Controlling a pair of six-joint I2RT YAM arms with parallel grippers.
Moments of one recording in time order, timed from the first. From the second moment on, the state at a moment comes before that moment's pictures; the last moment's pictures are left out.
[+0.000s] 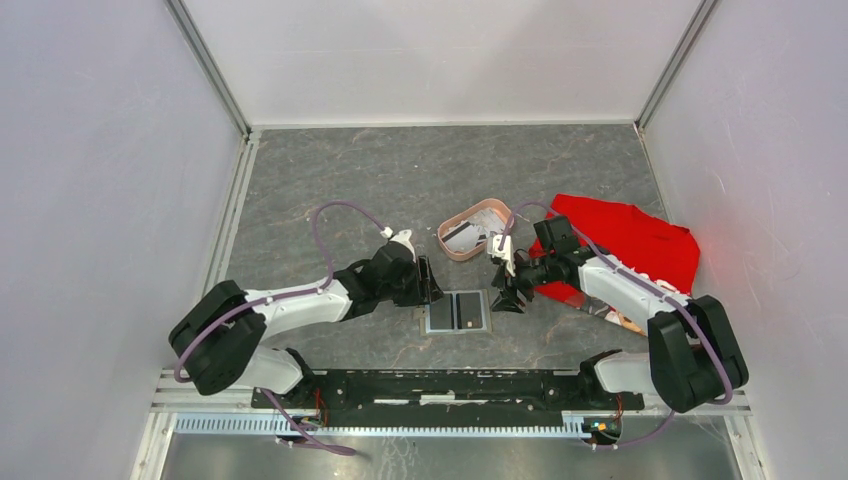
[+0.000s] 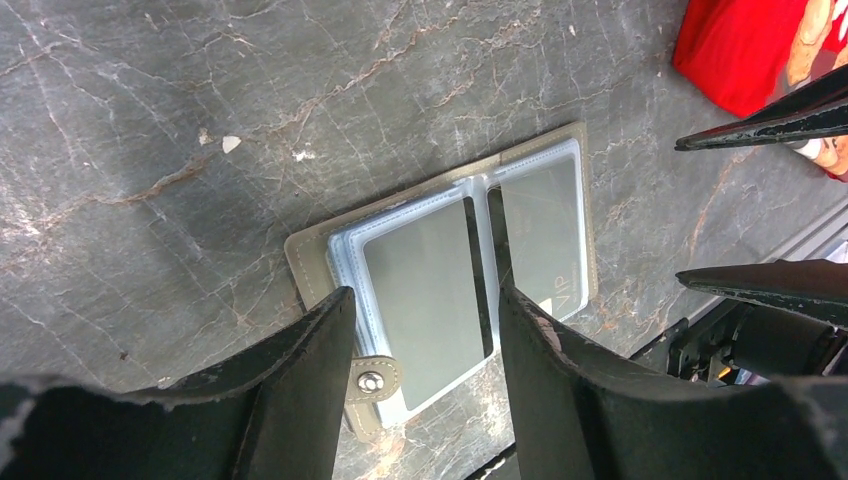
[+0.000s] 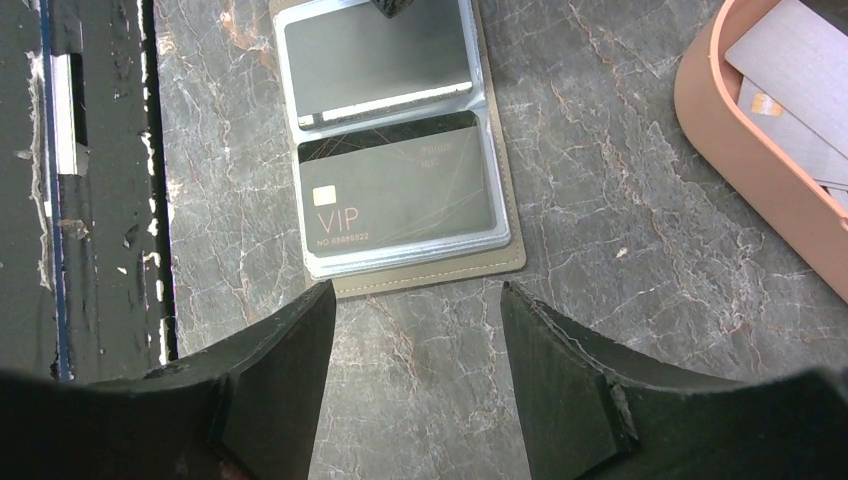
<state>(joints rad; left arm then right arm) -0.84 1.38 0.60 0.02 0.03 -0.82 0.37 1.31 0.65 -0.42 -0.86 -0.79</state>
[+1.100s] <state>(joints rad) -0.84 1.44 0.60 0.07 0.09 -0.82 0.38 1.33 0.65 -0.43 -0.85 -0.81</state>
